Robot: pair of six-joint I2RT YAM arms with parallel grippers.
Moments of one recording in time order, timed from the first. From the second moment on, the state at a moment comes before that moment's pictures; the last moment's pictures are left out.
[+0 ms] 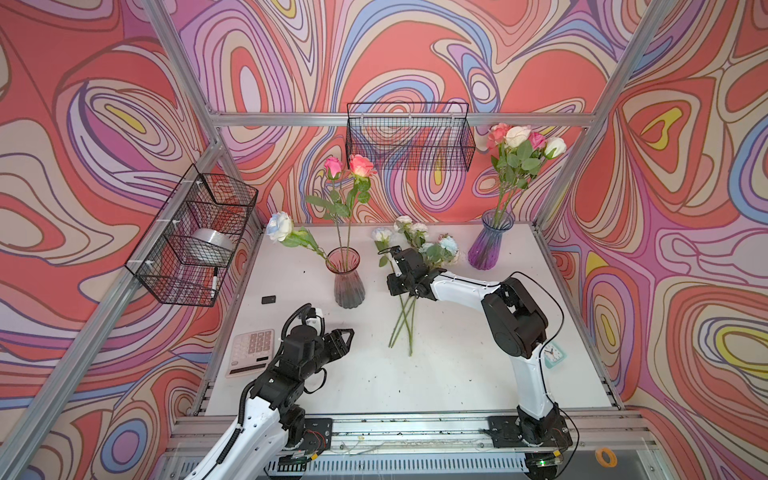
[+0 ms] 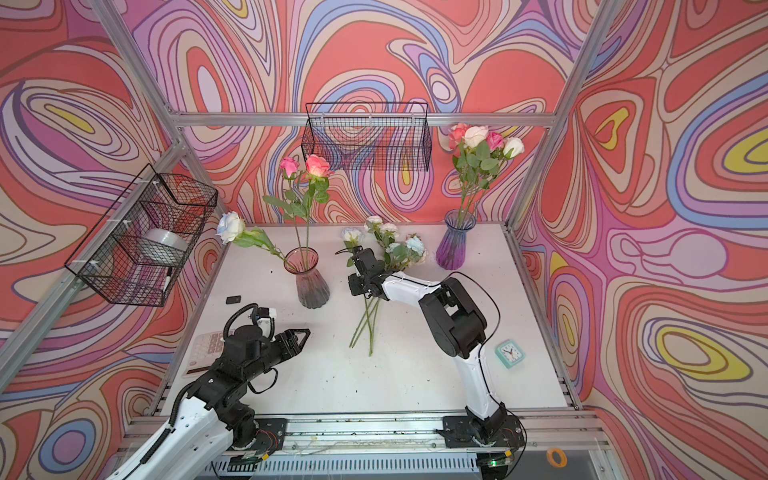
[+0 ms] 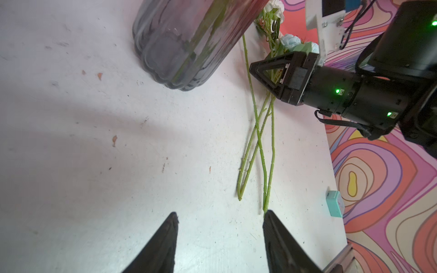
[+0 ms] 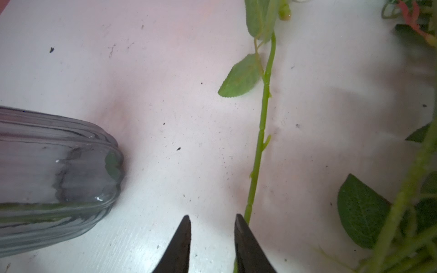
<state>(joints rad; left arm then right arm) -0.39 0.54 0.30 -0.33 0.14 -0.81 0.65 2.13 1.51 -0.19 0.00 0.30</state>
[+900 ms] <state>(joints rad) -0.39 0.60 0.46 -0.52 0.03 -0.73 0.61 2.19 1.52 -0.22 -0.02 0.37</state>
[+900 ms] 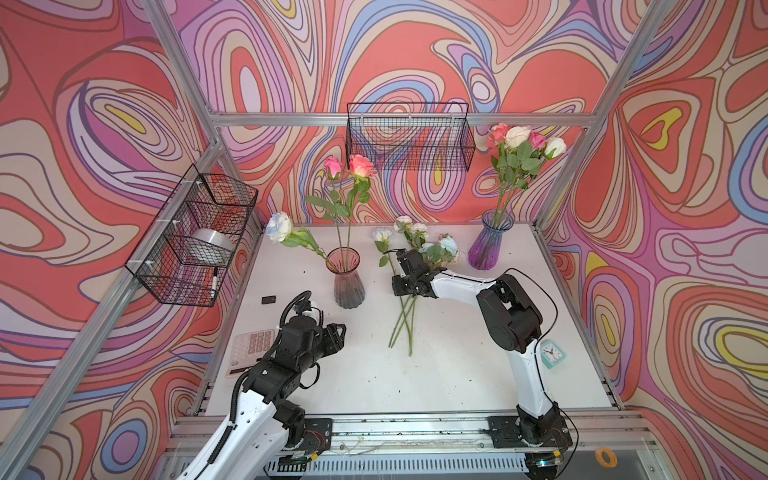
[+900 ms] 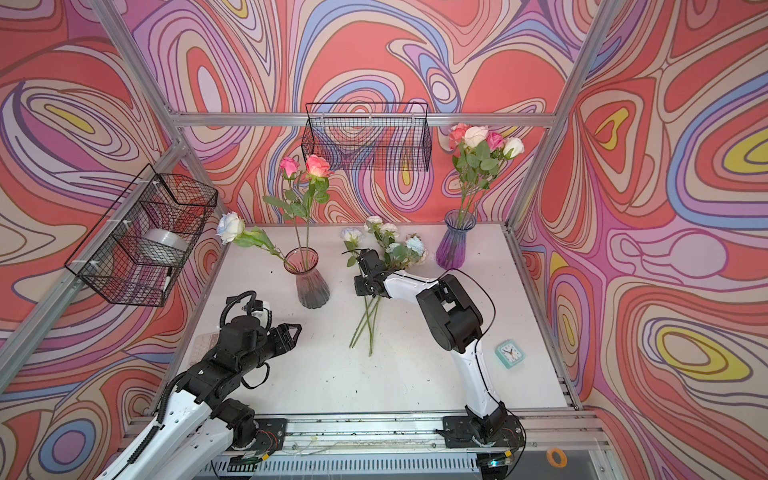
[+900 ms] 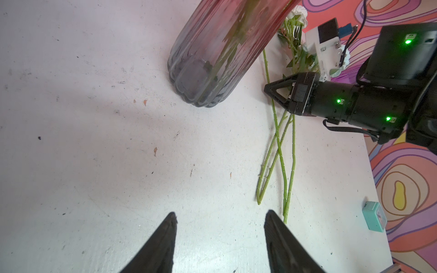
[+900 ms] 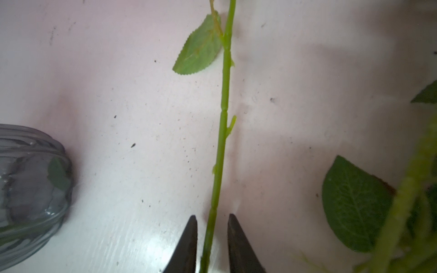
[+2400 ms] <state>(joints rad) -0.39 0.53 0.48 -0.56 0.00 -0.73 0.59 1.75 1.01 0.51 -0.26 0.82</state>
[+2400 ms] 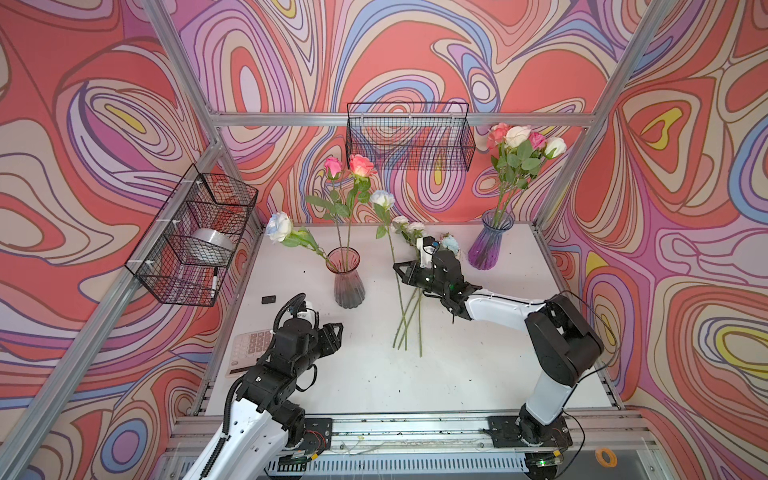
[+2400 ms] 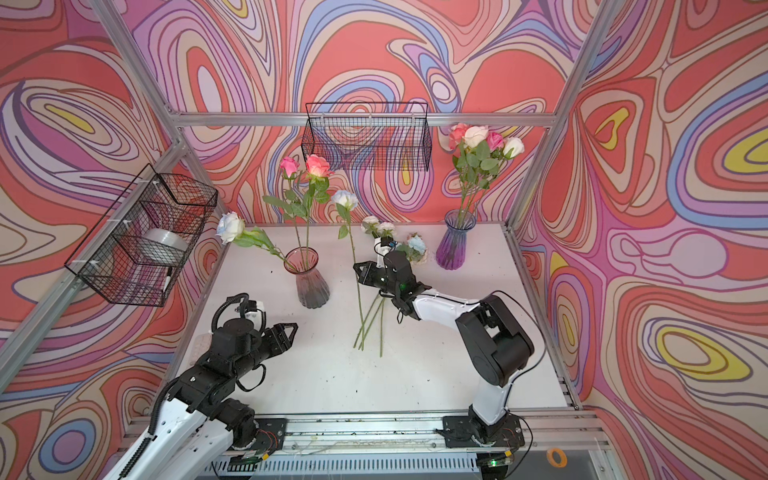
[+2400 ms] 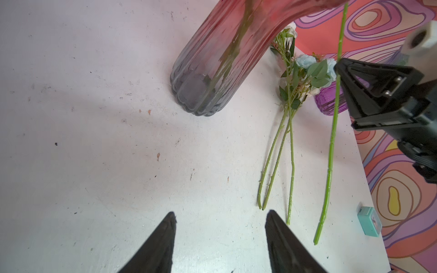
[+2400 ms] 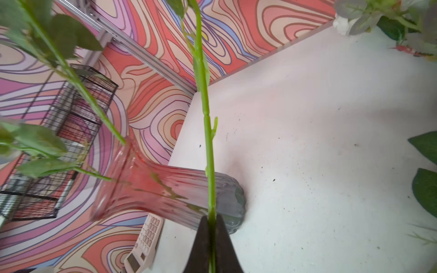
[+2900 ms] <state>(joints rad) -0.39 0.30 0.45 -0.50 -0.10 -0.78 0.63 1.60 0.80 1.03 -0.23 0.69</state>
